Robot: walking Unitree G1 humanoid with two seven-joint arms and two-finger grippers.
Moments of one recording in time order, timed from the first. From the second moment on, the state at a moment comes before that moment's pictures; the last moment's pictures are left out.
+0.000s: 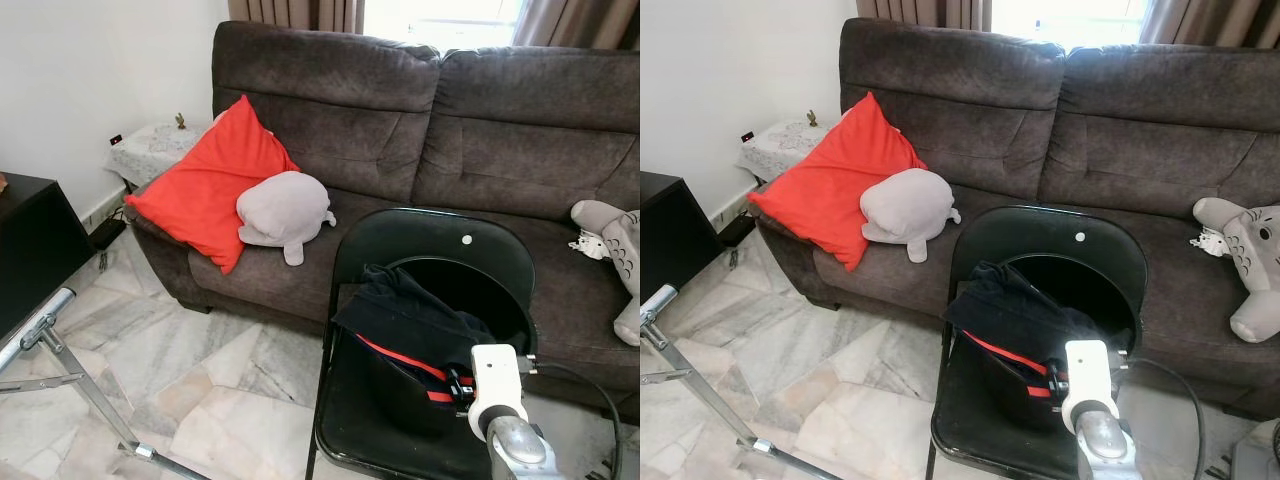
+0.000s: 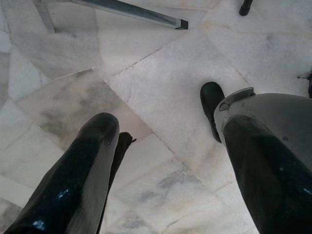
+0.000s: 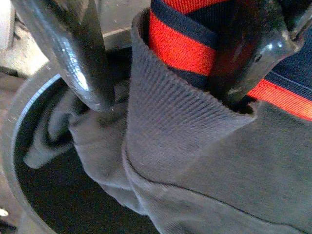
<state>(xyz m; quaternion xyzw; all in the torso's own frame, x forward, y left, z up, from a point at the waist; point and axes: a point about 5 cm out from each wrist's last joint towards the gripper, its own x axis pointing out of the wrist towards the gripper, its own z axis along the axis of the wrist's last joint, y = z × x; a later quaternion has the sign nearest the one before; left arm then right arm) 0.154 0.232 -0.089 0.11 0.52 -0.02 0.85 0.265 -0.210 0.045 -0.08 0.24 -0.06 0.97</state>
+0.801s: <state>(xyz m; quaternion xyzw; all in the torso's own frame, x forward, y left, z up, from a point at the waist) 0.154 0.232 -0.089 0.12 0.52 -0.02 0.85 0.274 -0.216 0.040 -0.05 0.24 -0.08 0.97</state>
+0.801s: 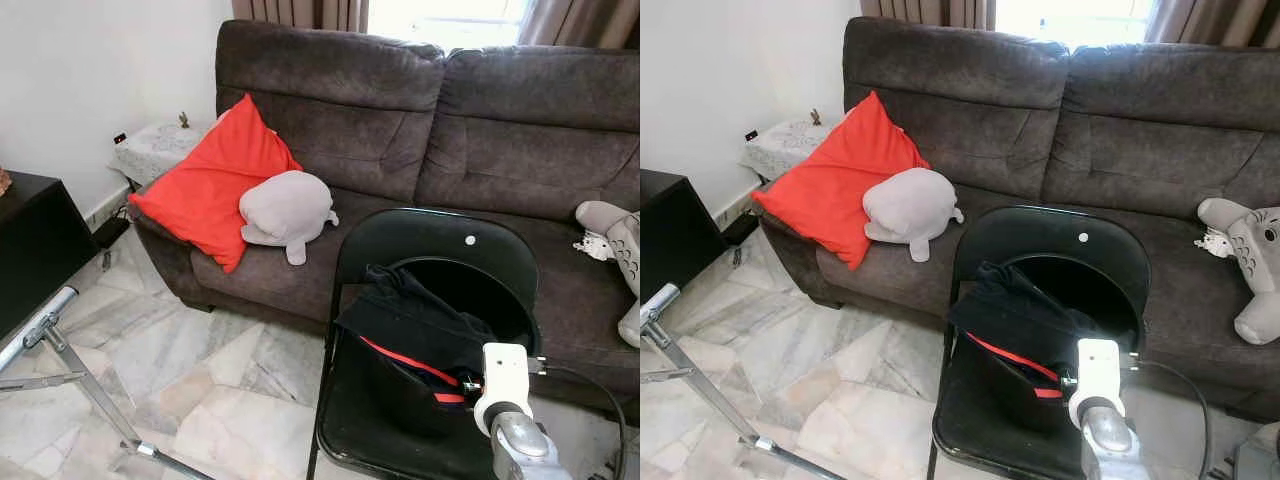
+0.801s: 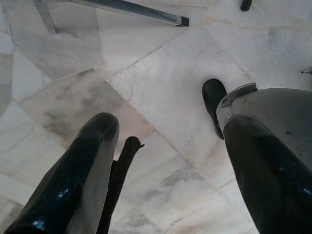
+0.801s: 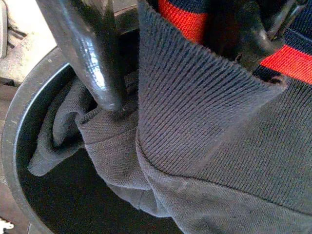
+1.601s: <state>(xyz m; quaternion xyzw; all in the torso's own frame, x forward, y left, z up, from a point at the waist) 0.154 0.231 -0.089 0.13 0.52 -0.03 0.84 0.283 -0.217 0.050 -0.07 0.20 -0.09 0.97</state>
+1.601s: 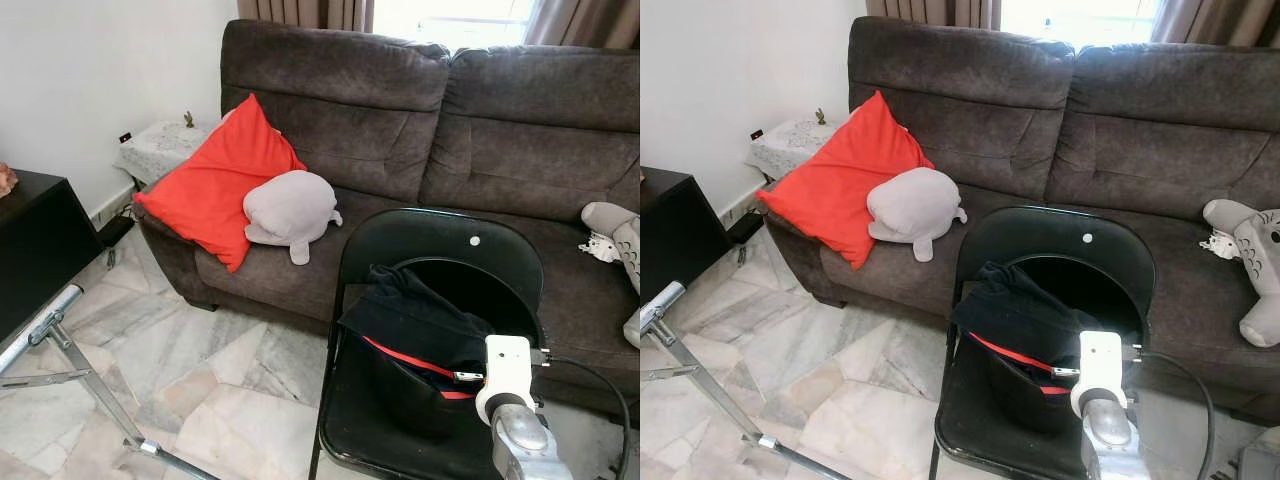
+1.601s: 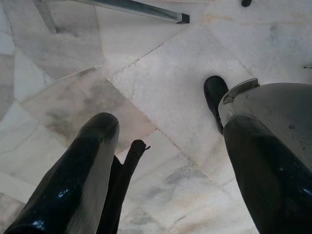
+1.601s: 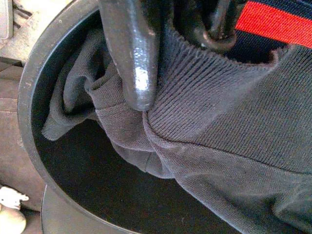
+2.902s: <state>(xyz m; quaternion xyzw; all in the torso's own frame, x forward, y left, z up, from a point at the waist) 0.155 0.232 -0.089 0.13 0.52 -0.03 0.84 0.296 -0.180 0.137 -0.18 -0.01 -0.01 0.98</state>
